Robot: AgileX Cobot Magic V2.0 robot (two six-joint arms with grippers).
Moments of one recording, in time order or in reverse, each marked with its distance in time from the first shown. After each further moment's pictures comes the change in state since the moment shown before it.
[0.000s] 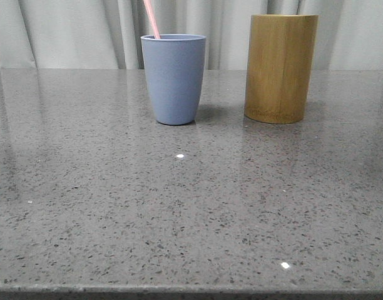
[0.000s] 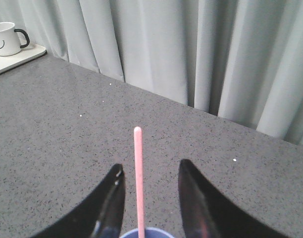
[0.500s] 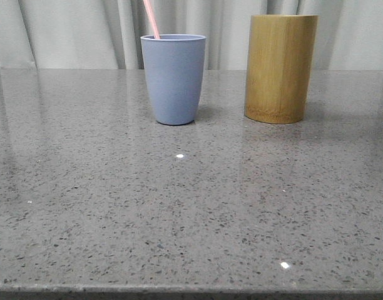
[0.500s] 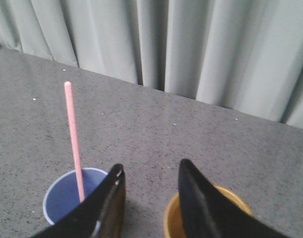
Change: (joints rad) left arm 0.000 -0.071 0.009 0.051 -0.009 -0.027; right arm -0.149 -0.264 0.276 -0.007 0.006 0.000
